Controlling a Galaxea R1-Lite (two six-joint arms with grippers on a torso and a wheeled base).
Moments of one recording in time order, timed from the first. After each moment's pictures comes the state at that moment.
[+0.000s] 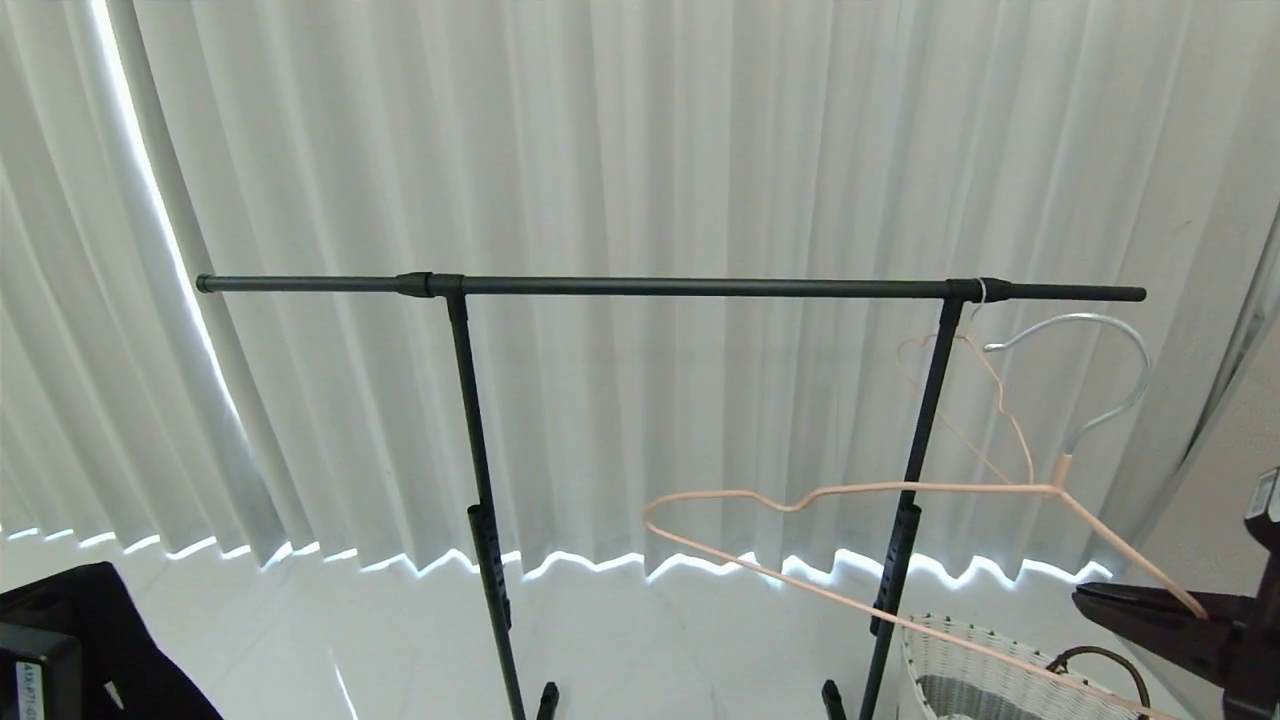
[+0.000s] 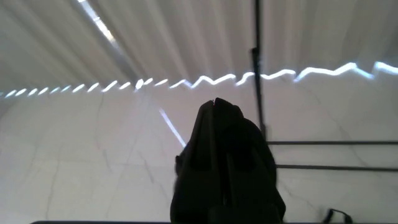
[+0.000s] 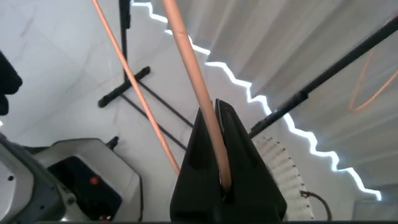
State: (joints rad) left arm -0.07 0.82 -0.46 0.04 0.16 0.26; right arm 0.59 0.99 -0.51 -0.03 0.07 -0.18
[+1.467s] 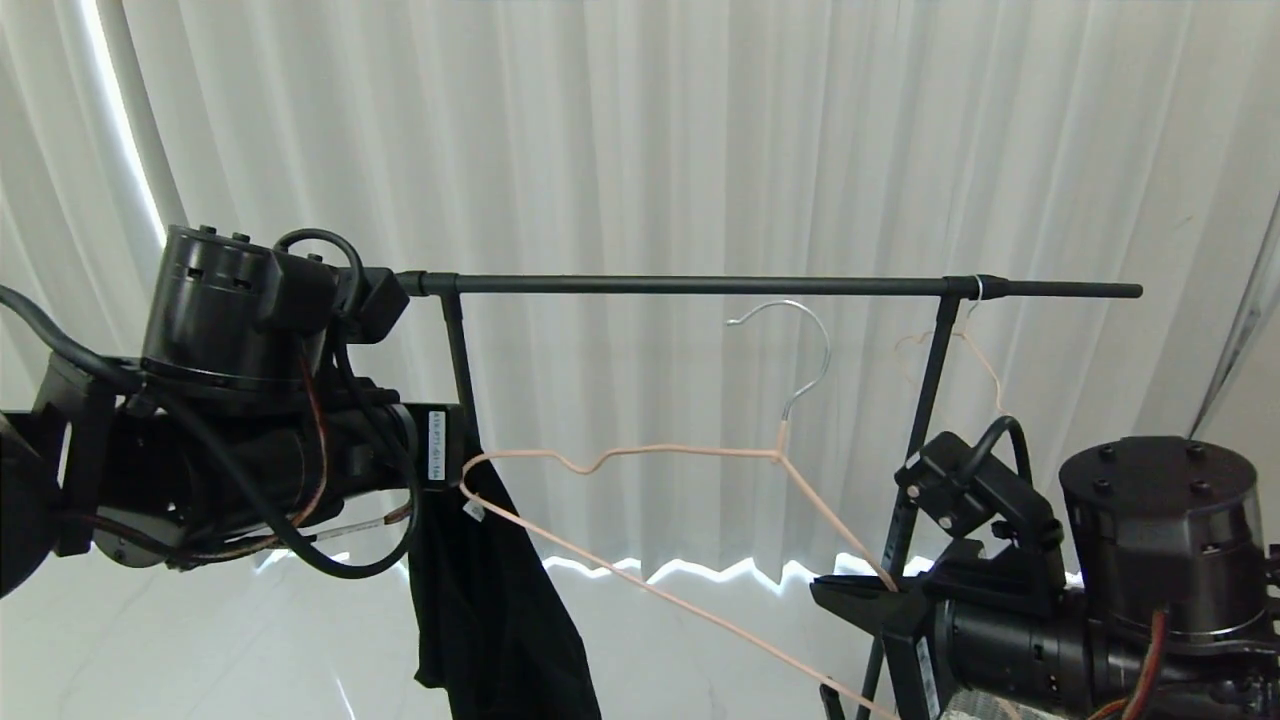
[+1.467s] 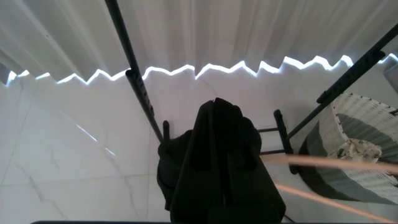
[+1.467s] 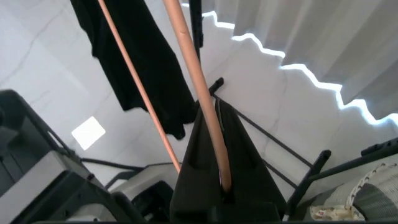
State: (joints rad) left arm -0.46 1.48 -0.95 0.05 0.24 -0.18; right arm 0.91 1.50 -0.60 -0.44 0.00 0.23
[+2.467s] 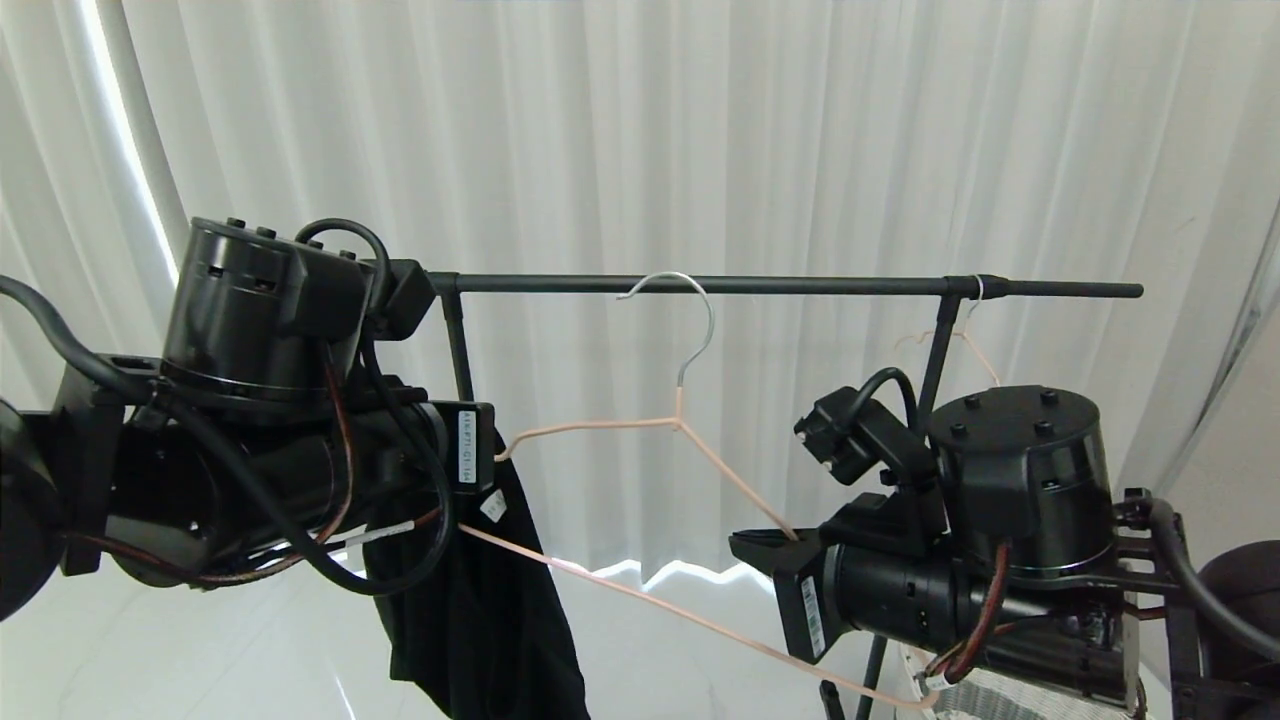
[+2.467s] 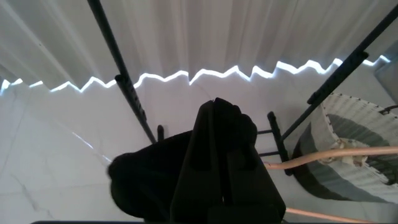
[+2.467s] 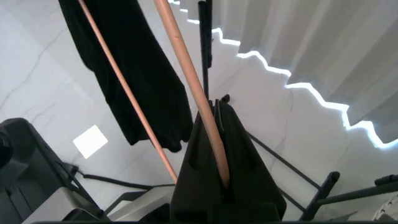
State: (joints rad) left arm -0.56 1.48 -0.97 0.05 0.32 -0.22; right arm 0.97 1.66 -0.80 -0.44 -0.04 0.25
